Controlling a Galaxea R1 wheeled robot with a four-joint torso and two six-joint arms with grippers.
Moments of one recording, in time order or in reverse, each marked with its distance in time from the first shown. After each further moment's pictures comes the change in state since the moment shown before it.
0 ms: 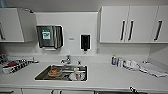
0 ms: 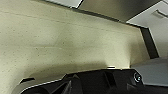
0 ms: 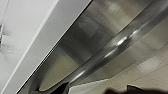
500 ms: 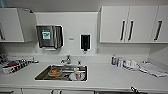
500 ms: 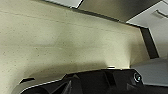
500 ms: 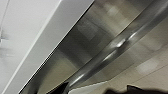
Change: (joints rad) left arm 0.000 0.003 0.000 0.000 0.000 0.000; right arm 0.002 -0.008 -0.009 0.000 0.000 0.003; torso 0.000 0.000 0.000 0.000
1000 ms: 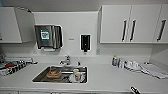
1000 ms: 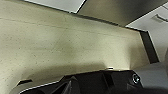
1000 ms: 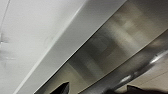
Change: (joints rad) left arm 0.003 0.008 0.000 0.000 -0.004 0.001; right arm 0.000 -0.003 0.002 0.001 -0.011 0.004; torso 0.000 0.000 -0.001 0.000
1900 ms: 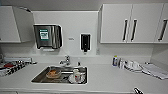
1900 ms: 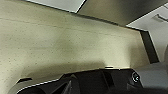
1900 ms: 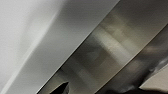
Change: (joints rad) left arm -0.003 0.000 0.000 0.000 0.004 0.000; right arm -0.017 0.047 -0.187 0.001 -0.015 0.014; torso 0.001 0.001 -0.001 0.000
